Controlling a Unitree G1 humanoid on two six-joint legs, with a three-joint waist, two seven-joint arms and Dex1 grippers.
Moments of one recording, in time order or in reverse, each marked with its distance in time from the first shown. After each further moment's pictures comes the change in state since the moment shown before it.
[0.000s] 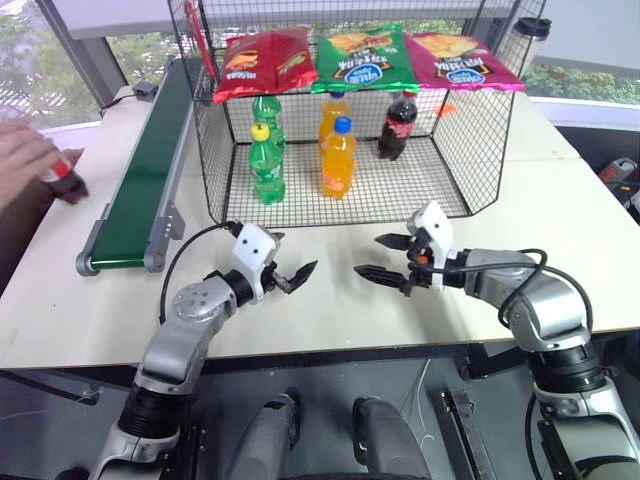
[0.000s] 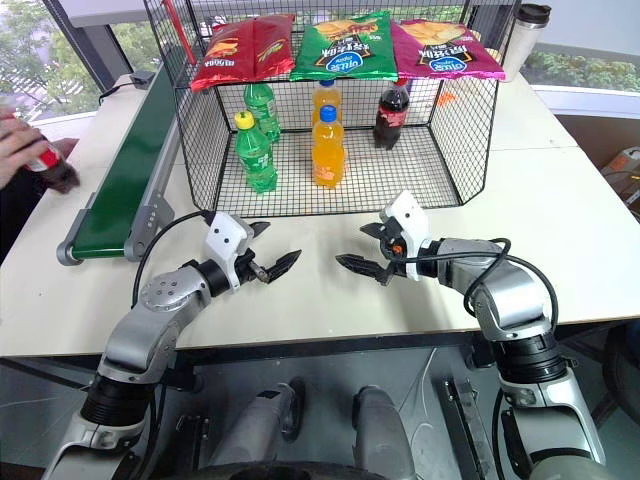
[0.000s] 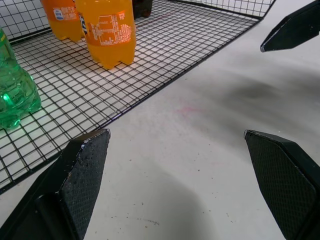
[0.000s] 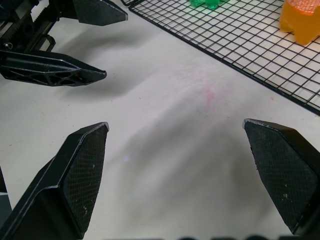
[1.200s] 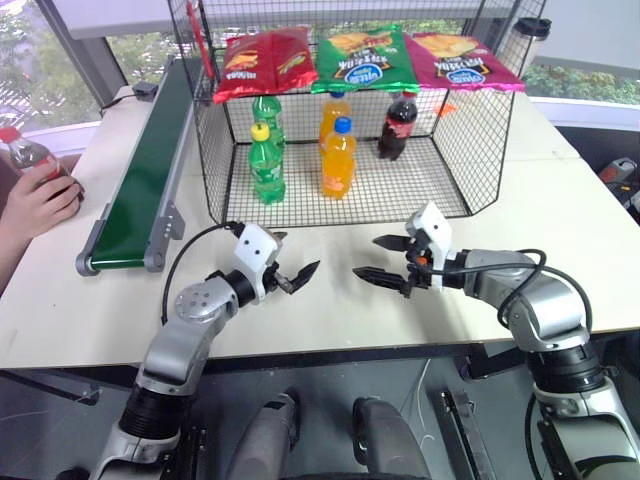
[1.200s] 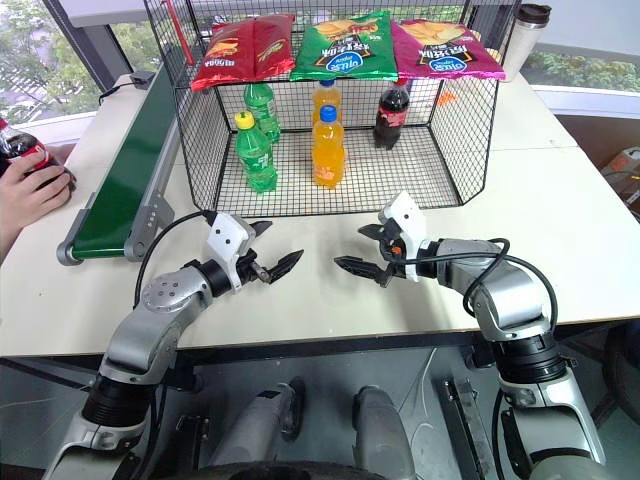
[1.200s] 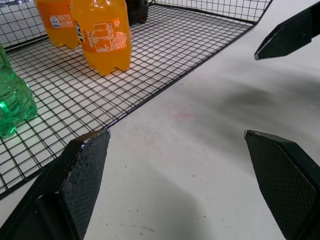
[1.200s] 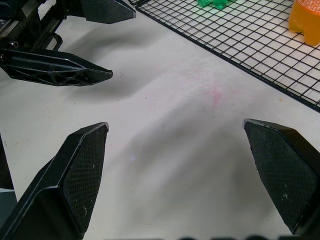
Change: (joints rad) left arm 0.002 -0.001 -0.010 0.000 -0.001 -0.015 0.004; right arm 0.000 0.000 0.003 0.000 -0.001 -0.003 0.019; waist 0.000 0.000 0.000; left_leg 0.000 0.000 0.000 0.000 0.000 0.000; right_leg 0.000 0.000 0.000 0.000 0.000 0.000
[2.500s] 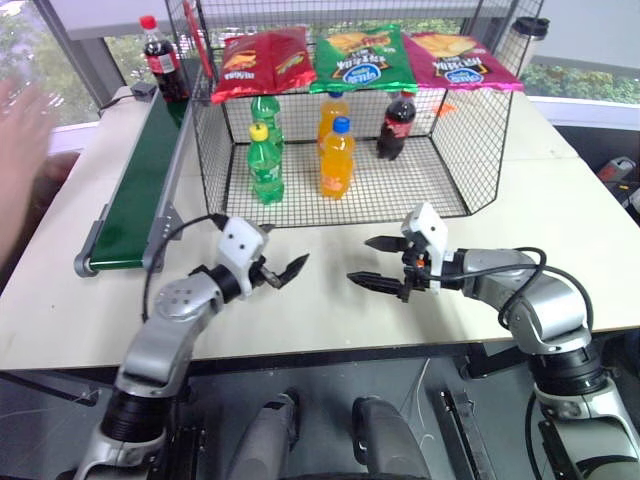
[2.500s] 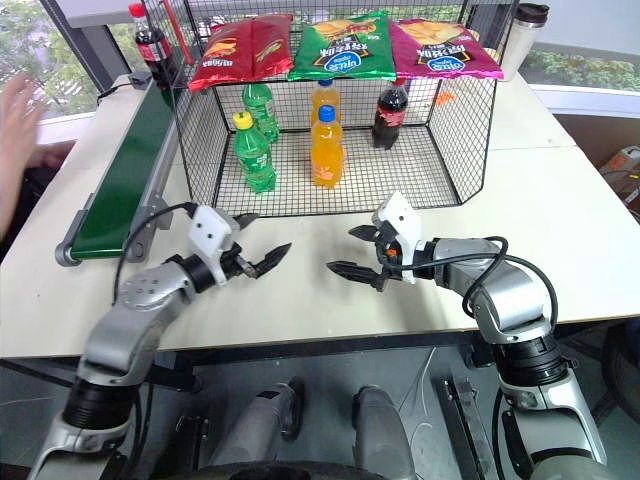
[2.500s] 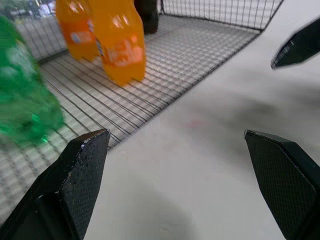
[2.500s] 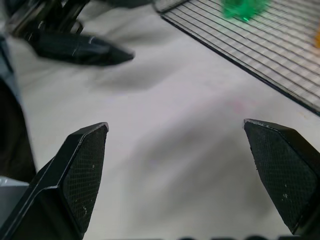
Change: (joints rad) left arm 0.013 0.088 0.097 -0.131 -0.061 0.064 -0.010; right arm -0.011 -0.007 0.027 -0.092 0.031 0.011 0.050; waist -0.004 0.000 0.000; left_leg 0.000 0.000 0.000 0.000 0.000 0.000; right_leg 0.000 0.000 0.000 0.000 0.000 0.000
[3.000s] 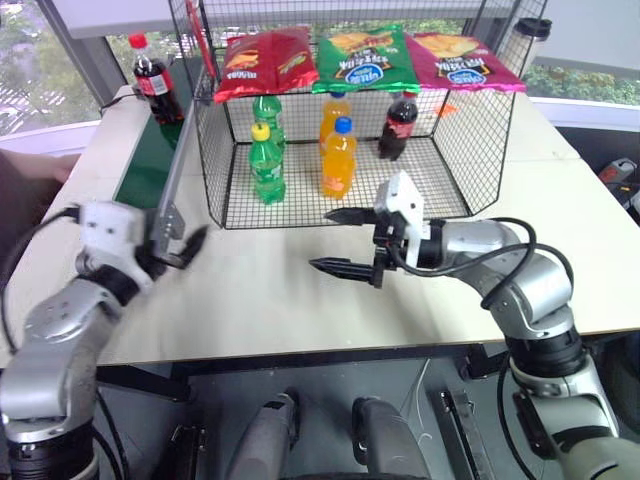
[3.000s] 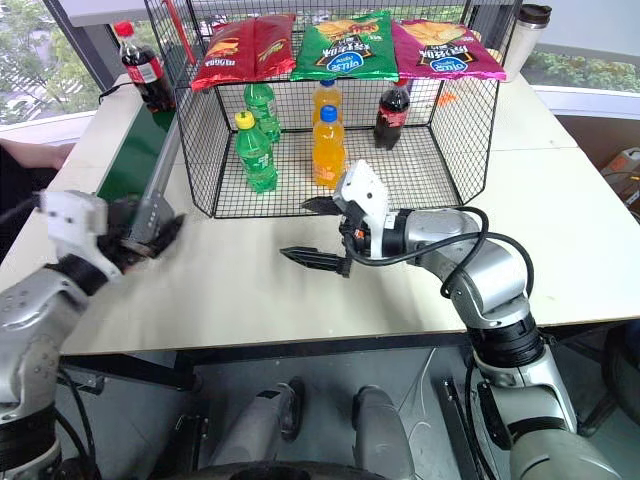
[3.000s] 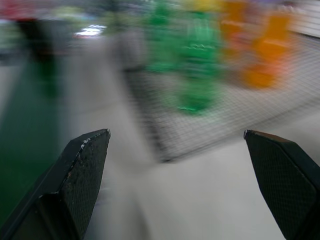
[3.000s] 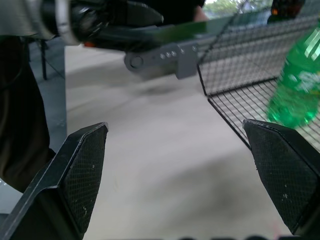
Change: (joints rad) left arm 0.131 0.080 0.516 -0.093 -0.174 0.171 0.157; right arm -0.149 0.092 0.045 -0.082 0.046 -0.003 -0.015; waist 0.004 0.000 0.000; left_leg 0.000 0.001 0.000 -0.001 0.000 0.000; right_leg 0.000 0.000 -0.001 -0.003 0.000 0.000
